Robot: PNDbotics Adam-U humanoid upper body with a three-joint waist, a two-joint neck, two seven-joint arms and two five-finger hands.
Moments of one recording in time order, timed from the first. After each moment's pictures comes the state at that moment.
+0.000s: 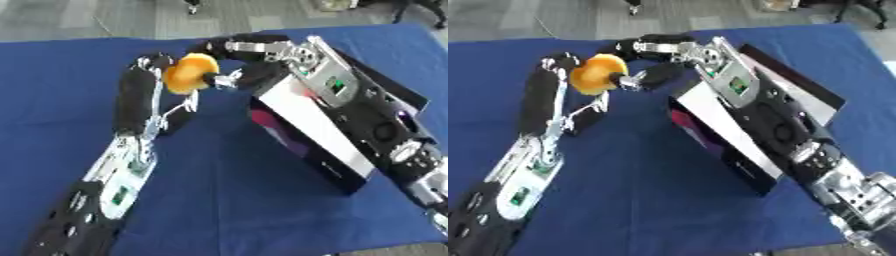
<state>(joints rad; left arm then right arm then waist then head) -0.72 0.00 -0.51 -1.32 -0.86 0.18 0.41 -0.79 -0.45 0.34 -1.40 0.16 -0.12 0.62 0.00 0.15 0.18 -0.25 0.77</state>
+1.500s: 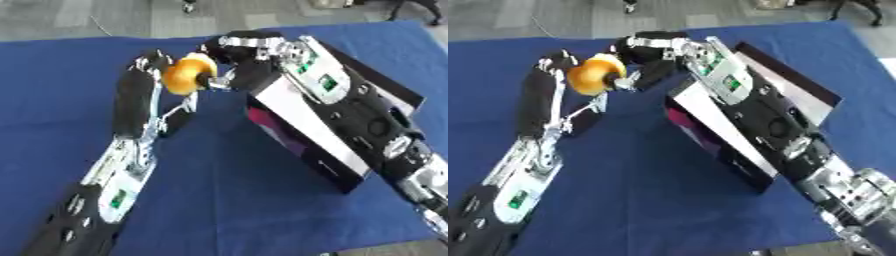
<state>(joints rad) -0.72 -0.01 -0.53 -1.32 -0.87 0.14 0.44 -0.80 -0.45 0.34 -1.39 -0.02 0.03 0.62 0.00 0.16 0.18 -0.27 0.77</state>
